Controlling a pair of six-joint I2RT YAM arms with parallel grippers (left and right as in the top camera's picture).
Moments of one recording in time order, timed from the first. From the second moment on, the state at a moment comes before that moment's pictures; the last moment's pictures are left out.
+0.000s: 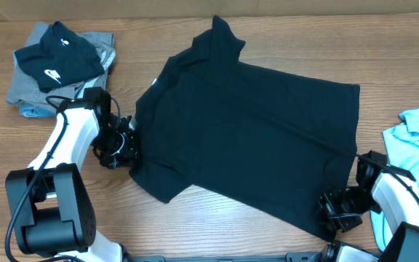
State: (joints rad) left arm 0.10 1.76 1.14 -1.10 0.33 -0.03; right arm -0.35 1.37 0.56 -1.06 -0.28 0.79
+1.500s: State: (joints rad) left arm 0.10 1.76 1.14 -1.10 0.35 -0.03; right arm -0.35 1.36 0.56 -1.19 -0.32 0.79
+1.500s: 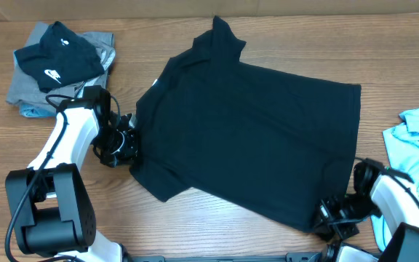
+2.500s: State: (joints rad) left arm -0.06 1.70 1.26 -0.88 0.34 -0.06; right arm -0.35 1.27 0.71 -0.92 -0.34 0.77
